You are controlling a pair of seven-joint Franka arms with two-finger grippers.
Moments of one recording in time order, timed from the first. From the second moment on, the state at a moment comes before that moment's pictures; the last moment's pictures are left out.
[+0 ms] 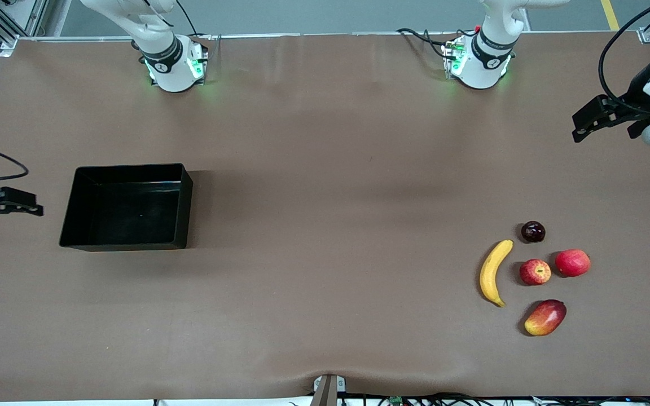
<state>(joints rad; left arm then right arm) -0.06 -0.01 -0.06 -1.48 0.04 1.48 -0.16 -0.05 0.35 -0.08 -1.29 0.05 1.55 -0.29</state>
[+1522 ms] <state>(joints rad) -0.05 -0.02 -0.06 -1.53 0.04 1.51 -0.18 0.03 -0.03 -0.09 -1.59 0.03 1.55 0.00</state>
